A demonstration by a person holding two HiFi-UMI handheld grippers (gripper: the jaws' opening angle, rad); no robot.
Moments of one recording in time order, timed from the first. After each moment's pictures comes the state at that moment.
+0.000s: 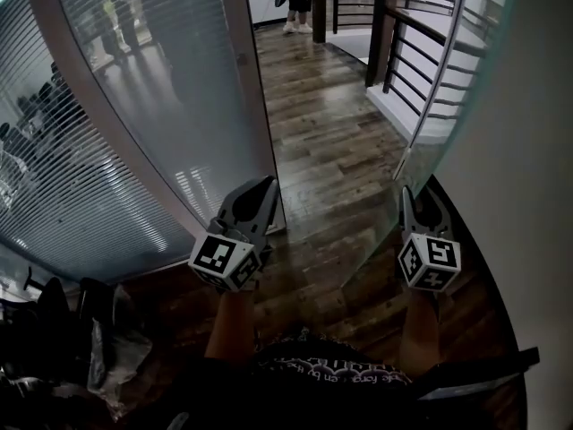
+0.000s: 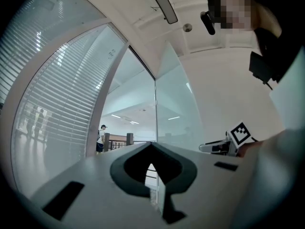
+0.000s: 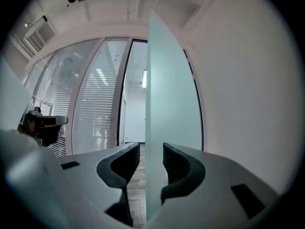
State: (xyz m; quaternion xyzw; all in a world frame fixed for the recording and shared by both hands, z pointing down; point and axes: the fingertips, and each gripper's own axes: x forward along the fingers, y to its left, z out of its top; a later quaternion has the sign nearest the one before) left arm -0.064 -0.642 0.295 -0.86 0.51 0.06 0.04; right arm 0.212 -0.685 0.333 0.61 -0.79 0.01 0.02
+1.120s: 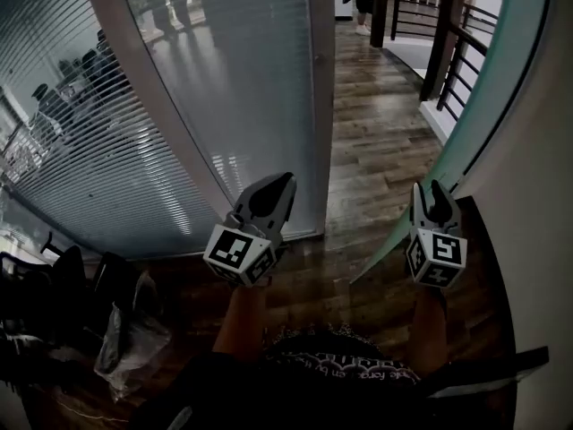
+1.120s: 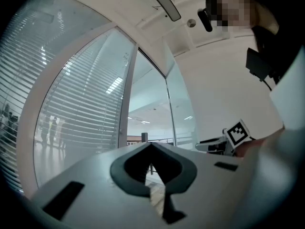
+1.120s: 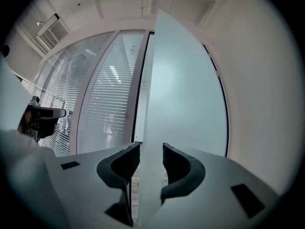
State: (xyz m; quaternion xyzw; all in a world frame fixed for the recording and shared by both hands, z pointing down) left arm -0.183 -0.675 0.306 -0.82 0.57 0.04 0.06; right arm 0.068 -0.766 0.337 0.55 -0.83 -0.03 0.03
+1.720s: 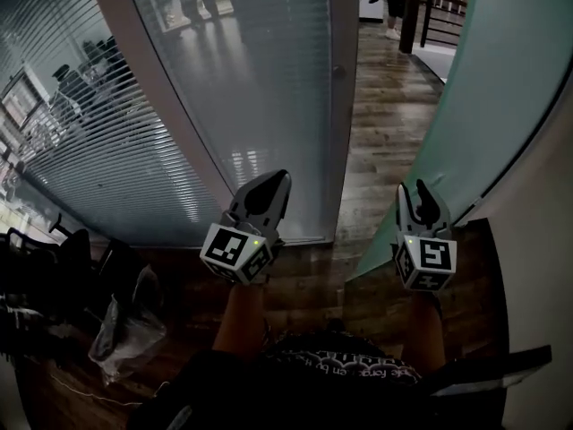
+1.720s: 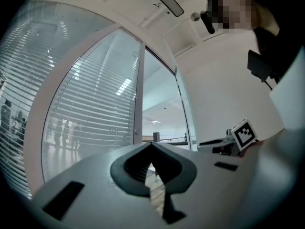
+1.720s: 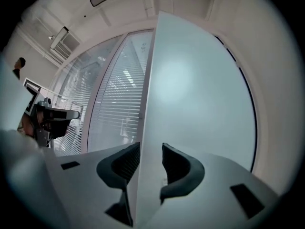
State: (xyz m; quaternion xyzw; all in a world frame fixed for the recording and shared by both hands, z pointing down) left arm -0.220 -0.720 0.311 -0.78 0.63 0.04 0.06; right arm -0.003 -0.820 0.341 0.45 -0.89 -0.05 0.02
